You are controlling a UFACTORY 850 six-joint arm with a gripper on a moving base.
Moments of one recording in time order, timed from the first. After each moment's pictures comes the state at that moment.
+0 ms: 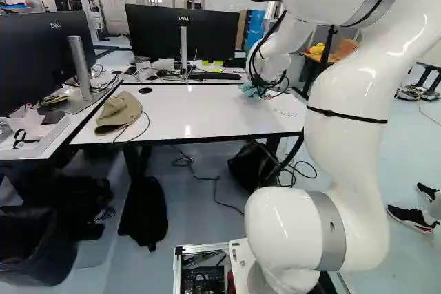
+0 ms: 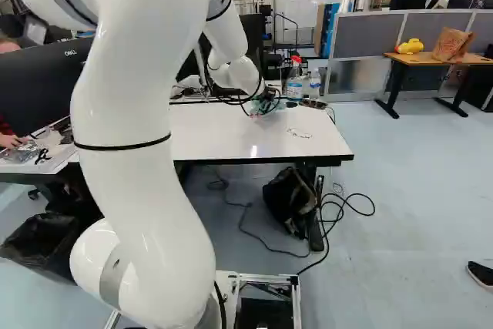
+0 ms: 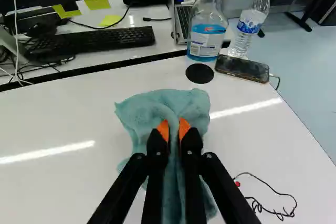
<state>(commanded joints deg) -12.4 -19.6 -61.3 0.0 12.1 0.0</state>
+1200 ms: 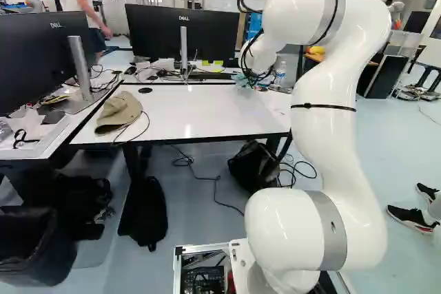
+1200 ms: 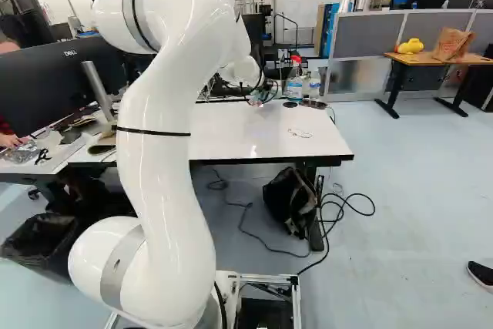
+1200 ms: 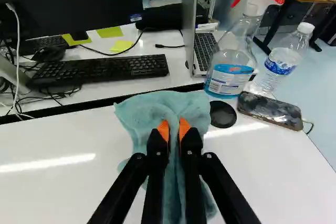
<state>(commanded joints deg) -9.8 -34.4 -80.7 0.0 12.1 0.0</state>
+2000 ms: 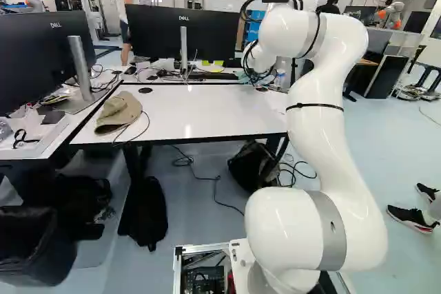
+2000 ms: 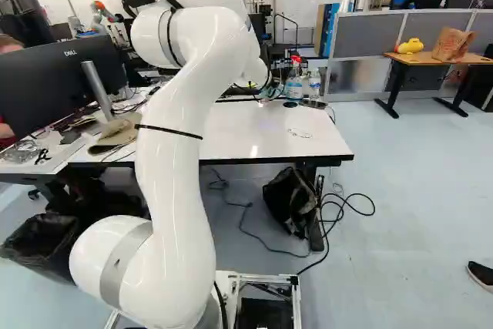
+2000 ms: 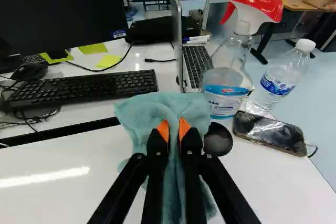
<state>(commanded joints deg) -11.7 -42.3 -91.3 0.0 12.1 0.0</state>
